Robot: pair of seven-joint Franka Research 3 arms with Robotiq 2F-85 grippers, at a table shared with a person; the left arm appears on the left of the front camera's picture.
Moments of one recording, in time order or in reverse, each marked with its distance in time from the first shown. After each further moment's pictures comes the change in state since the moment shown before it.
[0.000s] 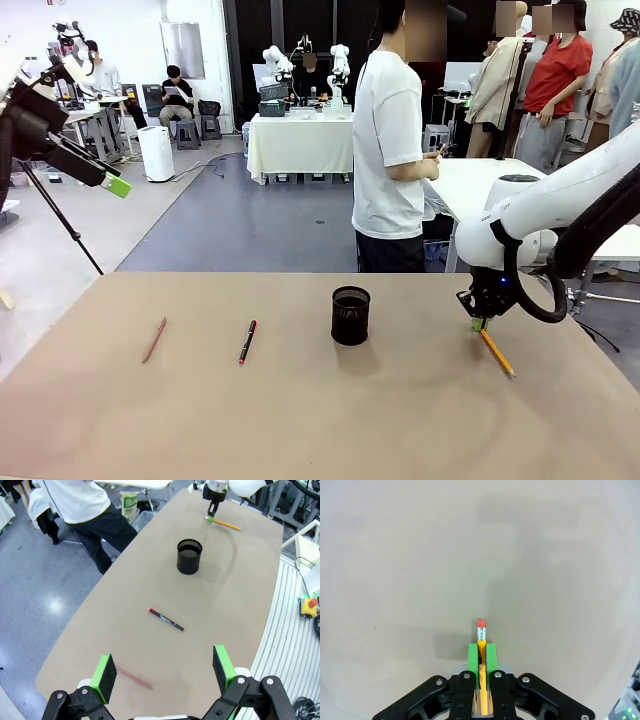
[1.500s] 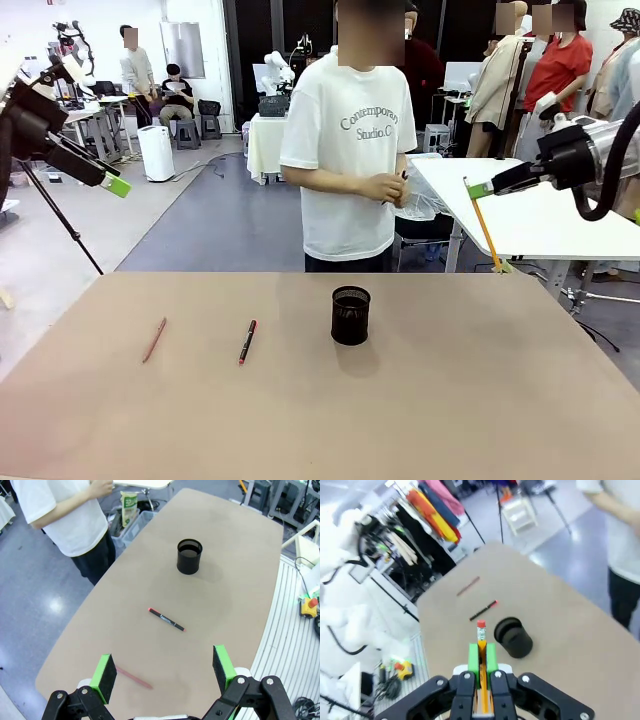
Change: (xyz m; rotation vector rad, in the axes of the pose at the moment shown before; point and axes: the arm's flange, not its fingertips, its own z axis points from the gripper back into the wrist) left arm 0.000 0.000 0.000 0.000 0.000 0.001; right arm -0.061 -0.063 0.236 1.022 -0.677 0.673
